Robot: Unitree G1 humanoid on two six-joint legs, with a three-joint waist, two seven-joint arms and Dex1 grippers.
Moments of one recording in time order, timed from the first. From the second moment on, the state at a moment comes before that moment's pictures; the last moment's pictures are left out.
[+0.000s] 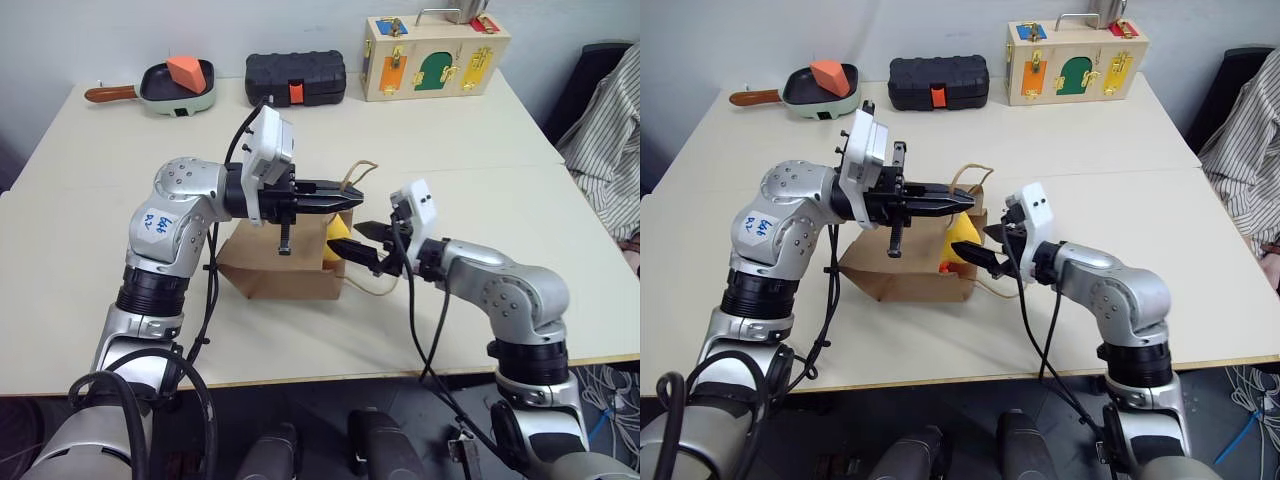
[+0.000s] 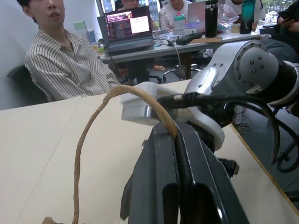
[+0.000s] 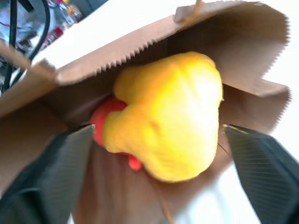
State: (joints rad) left arm -0.91 0.45 -0.08 0.09 -0.47 0.39 -1.17; right arm -0.56 -0.40 -0.08 -0.33 0.68 1.10 0.47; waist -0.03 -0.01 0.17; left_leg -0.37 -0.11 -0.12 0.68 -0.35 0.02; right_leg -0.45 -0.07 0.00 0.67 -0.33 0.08
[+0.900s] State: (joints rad) left arm -0.91 0.46 -0.08 0.09 -0.47 0.38 -1.17; right arm -0.34 -0.34 -0.25 -0.28 0.73 1.18 0.31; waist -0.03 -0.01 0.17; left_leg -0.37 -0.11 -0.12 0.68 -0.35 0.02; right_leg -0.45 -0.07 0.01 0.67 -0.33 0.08
